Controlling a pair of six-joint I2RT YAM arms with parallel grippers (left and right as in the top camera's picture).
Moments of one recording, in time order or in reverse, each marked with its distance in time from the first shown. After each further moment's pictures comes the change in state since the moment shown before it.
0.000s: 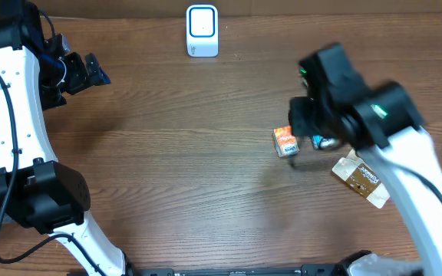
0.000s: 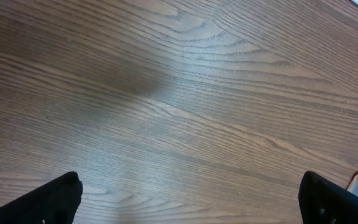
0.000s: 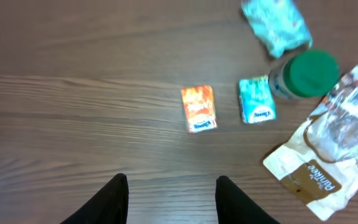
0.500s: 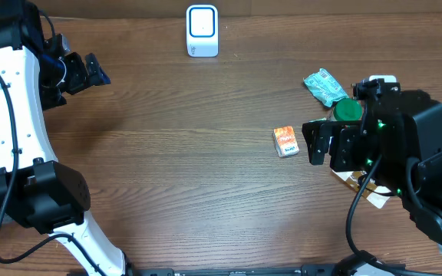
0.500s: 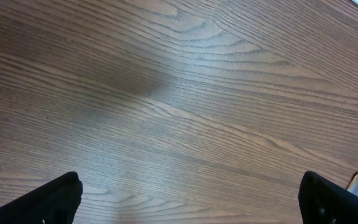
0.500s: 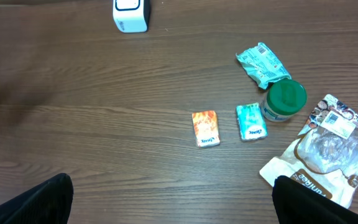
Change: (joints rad) left arm 0.000 0.000 0.000 0.000 0.000 0.000; right arm 0.005 -0.319 0.002 -0.011 0.001 -0.003
